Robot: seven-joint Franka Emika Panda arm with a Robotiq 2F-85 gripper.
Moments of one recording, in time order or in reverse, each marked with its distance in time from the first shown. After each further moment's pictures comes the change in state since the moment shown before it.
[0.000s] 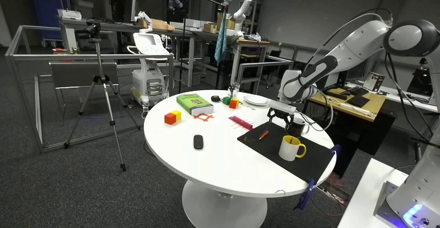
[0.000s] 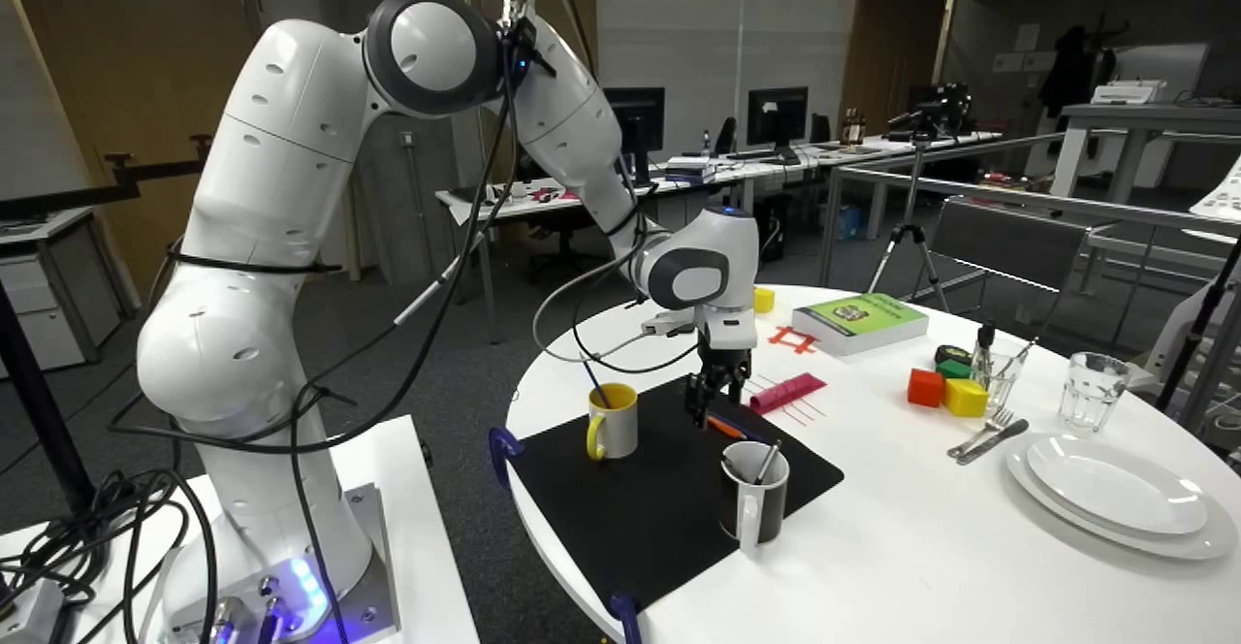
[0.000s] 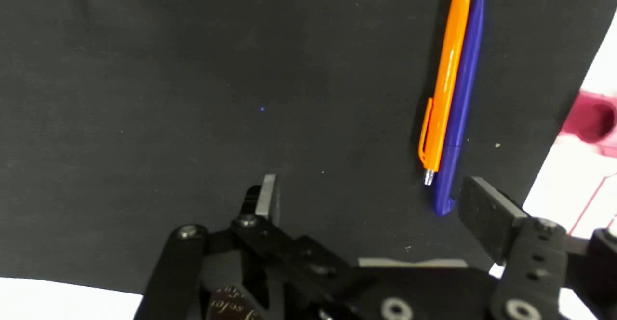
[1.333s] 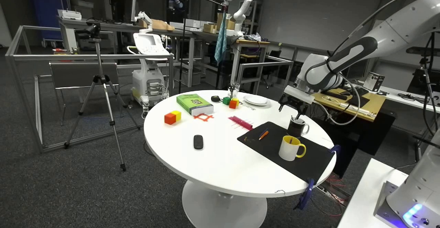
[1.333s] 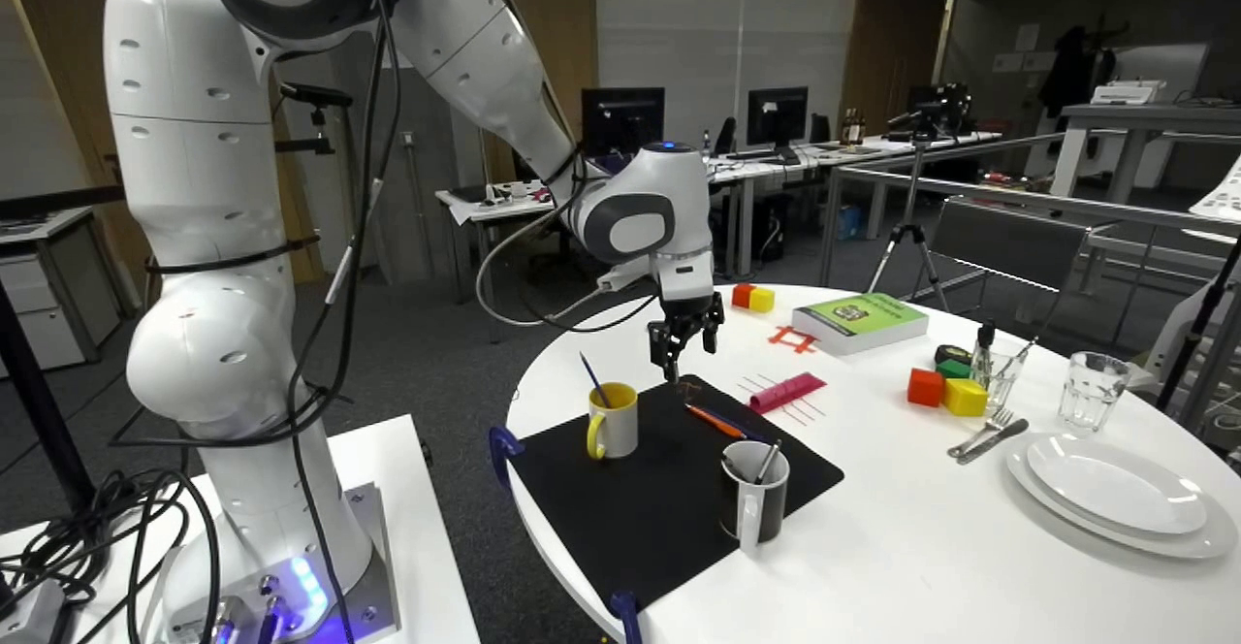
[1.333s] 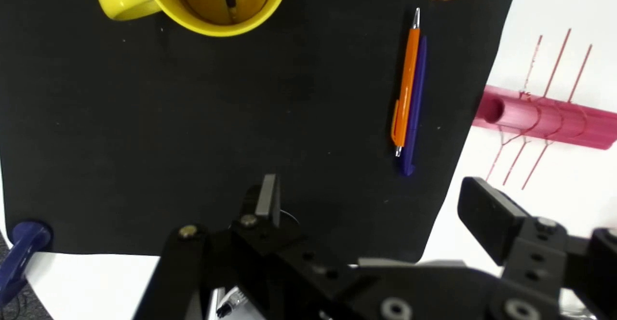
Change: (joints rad) arm -0.069 -0.370 0.079 -0.314 0.005 0.104 -0.002
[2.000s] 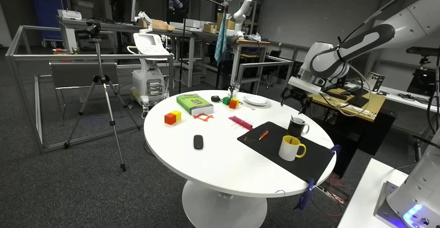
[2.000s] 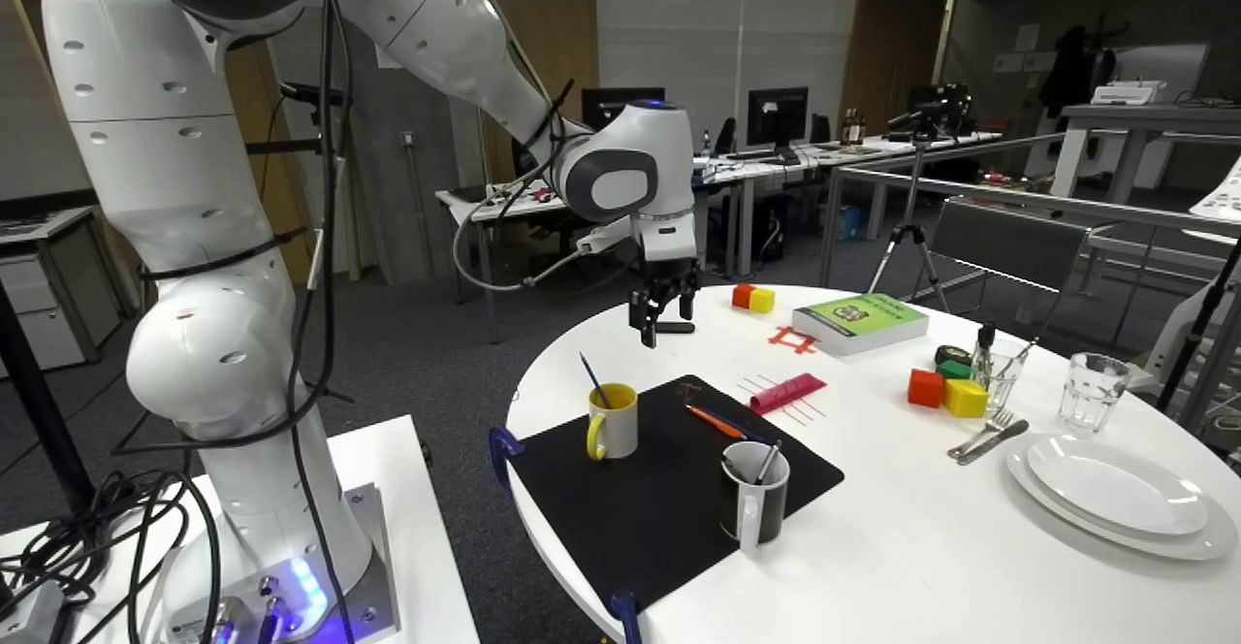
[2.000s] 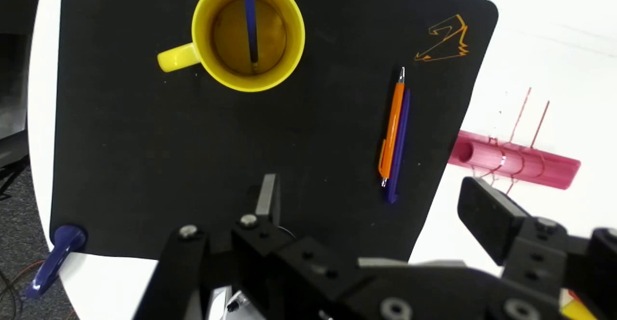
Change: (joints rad) arm -0.001 -0.141 0.048 -0.016 0.048 -0.157 -0.040
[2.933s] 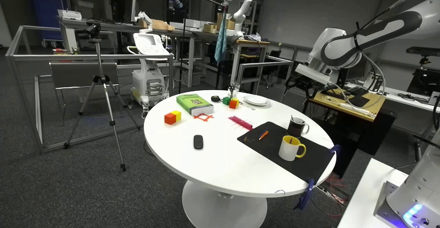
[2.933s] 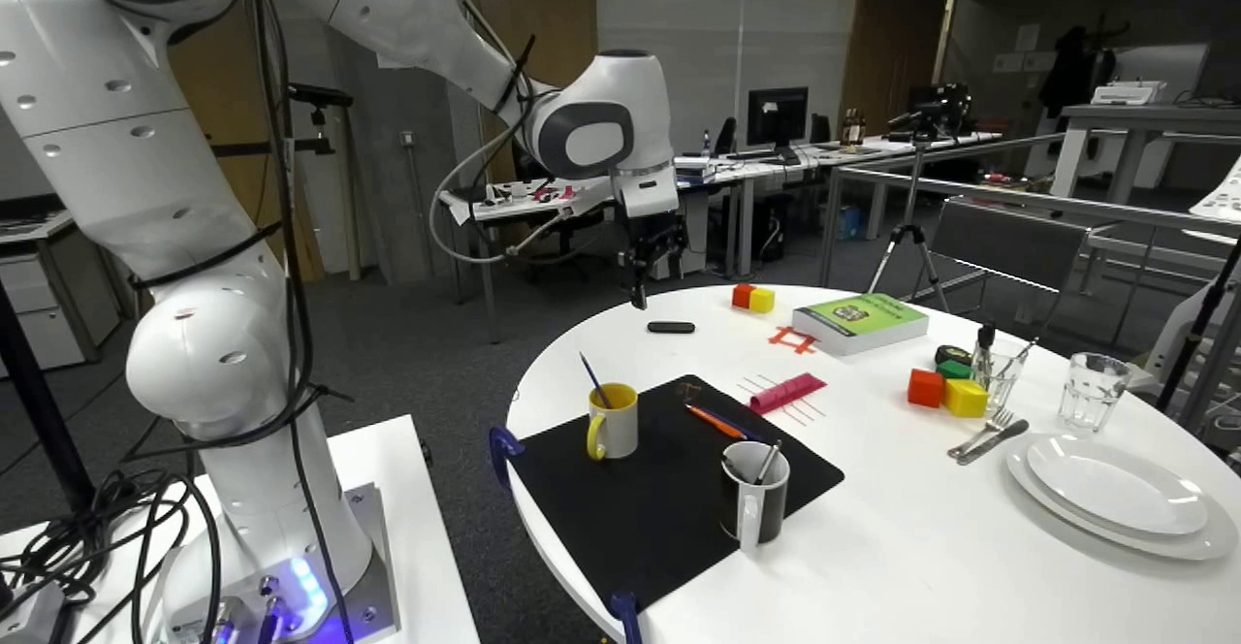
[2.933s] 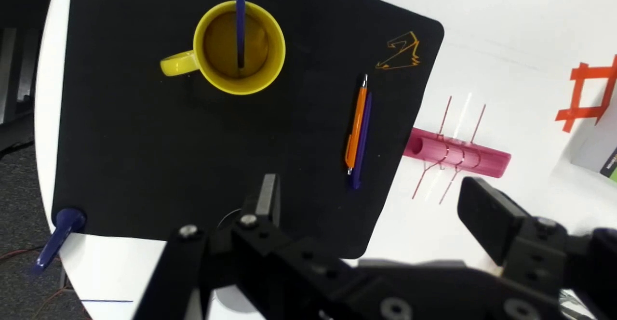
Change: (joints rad) arm -0.002 -0.160 0.026 -0.035 0.001 -0.047 0.000
